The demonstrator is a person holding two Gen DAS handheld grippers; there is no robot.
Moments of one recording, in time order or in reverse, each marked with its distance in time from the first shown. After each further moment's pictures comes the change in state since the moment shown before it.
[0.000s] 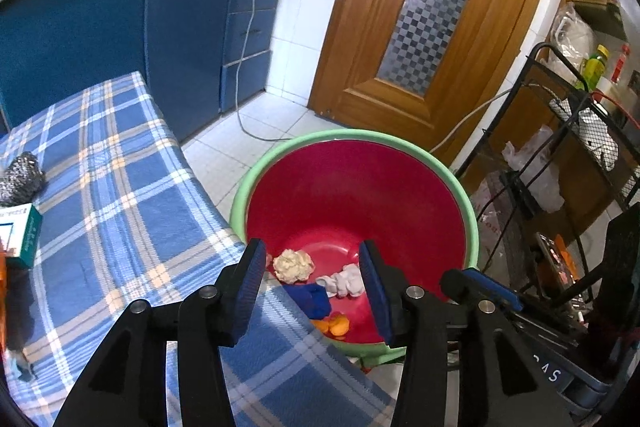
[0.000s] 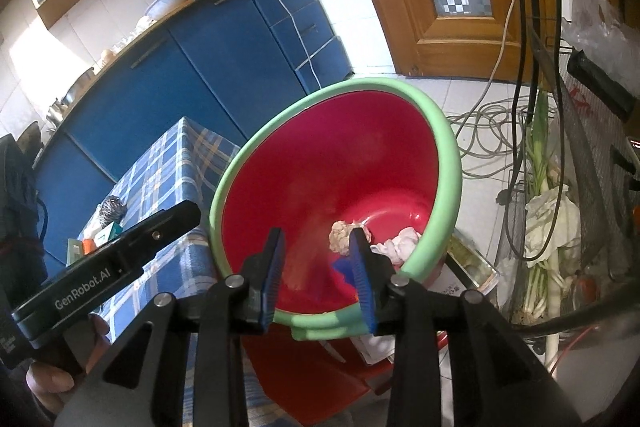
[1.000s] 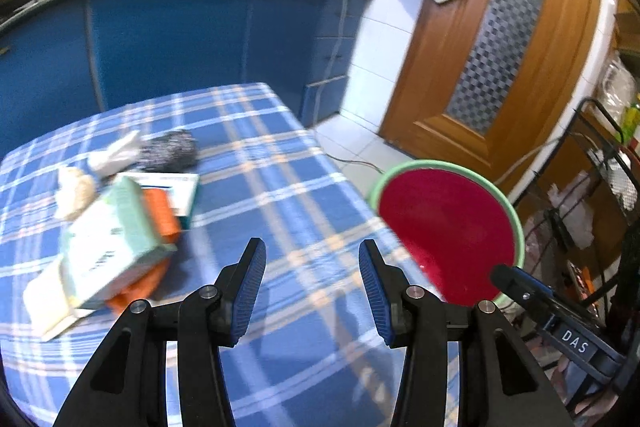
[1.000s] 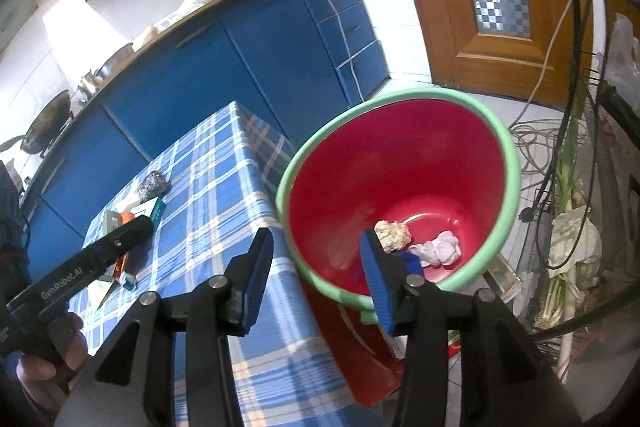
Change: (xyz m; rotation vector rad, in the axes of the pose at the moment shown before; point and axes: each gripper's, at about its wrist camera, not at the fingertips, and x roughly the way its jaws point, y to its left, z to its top) left arm -0.096 0.080 -0.025 -0.143 -0.094 0.210; right arm -0.013 0.057 -0.011 -0.115 0.007 0.078
